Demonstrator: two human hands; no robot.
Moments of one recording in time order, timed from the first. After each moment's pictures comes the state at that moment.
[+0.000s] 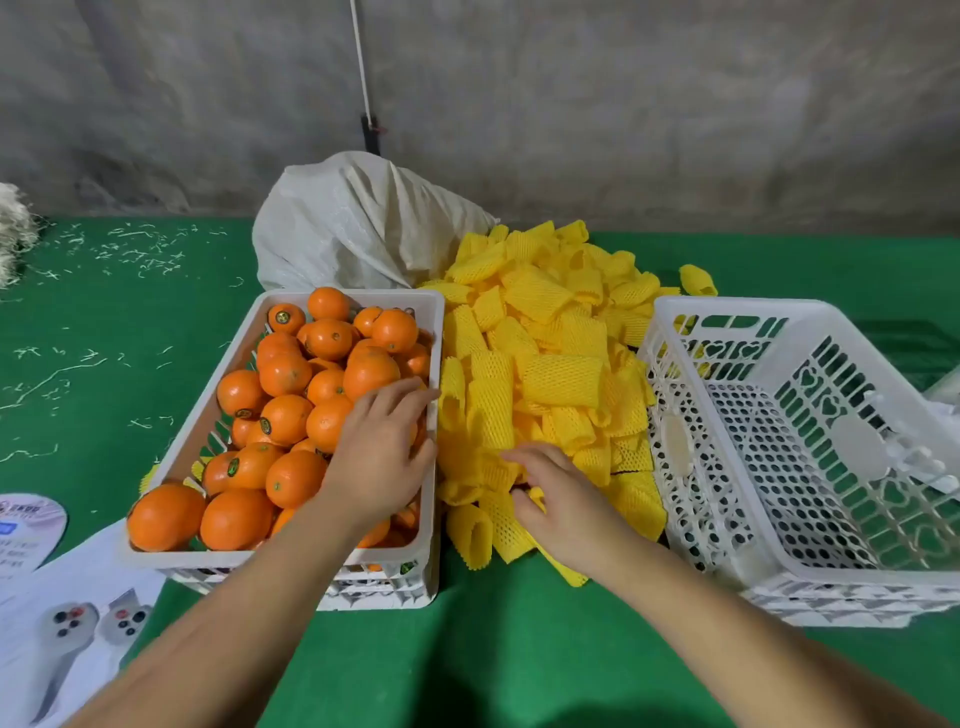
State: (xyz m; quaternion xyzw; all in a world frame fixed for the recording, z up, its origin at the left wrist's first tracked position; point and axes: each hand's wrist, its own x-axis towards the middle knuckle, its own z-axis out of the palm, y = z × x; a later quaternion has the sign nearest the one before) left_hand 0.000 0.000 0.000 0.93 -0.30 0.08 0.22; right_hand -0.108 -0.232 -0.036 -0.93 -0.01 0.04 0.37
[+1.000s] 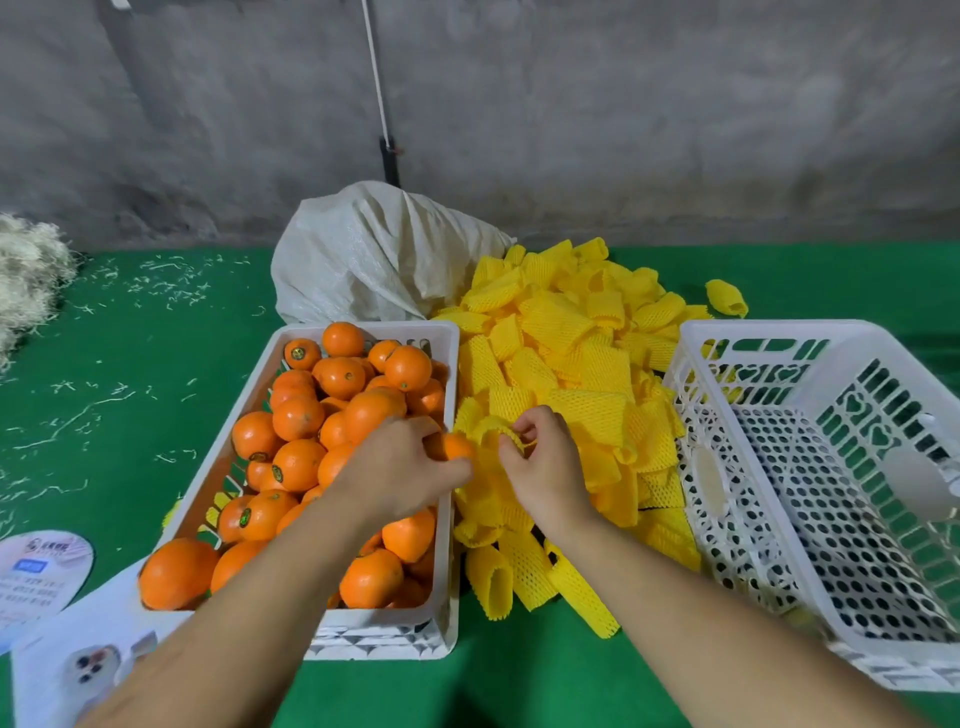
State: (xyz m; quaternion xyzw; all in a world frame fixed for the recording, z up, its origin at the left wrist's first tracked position) left_hand 0.032 -0.022 0.050 0.93 -0.18 -0.13 0.30; right_hand -0.003 -0.206 -0.031 -0.83 0.13 -0.17 0.51
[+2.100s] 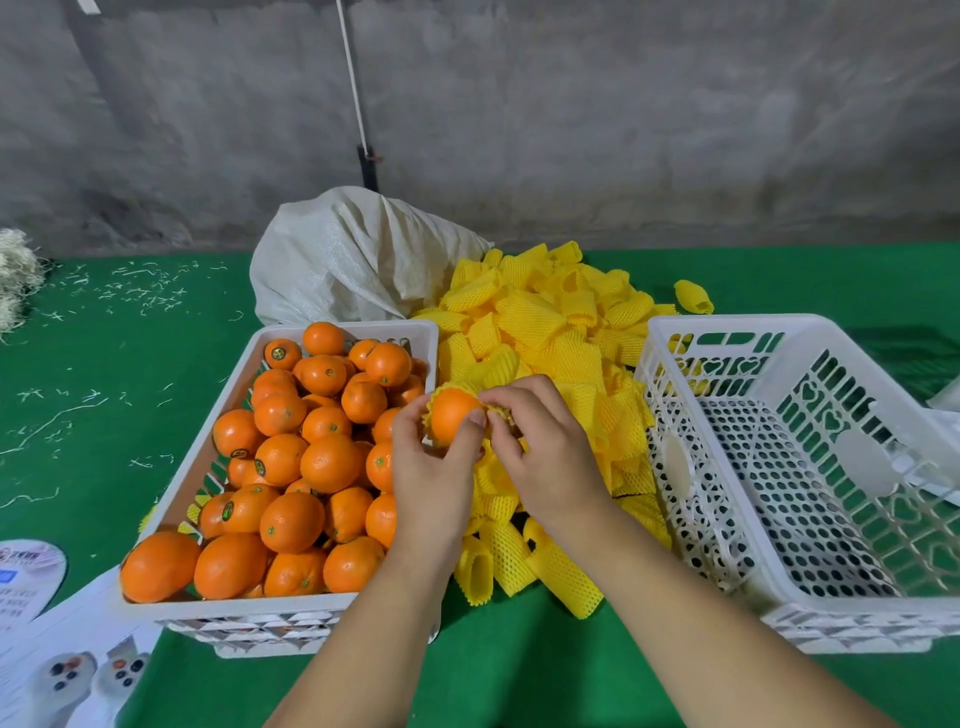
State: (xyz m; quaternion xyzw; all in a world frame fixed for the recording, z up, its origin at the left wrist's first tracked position) left_hand -0.031 -0.089 0.022 0.65 0.00 0.03 0.76; right_hand -0.055 -0.212 0.036 -0.86 -0.08 -0.35 0.35
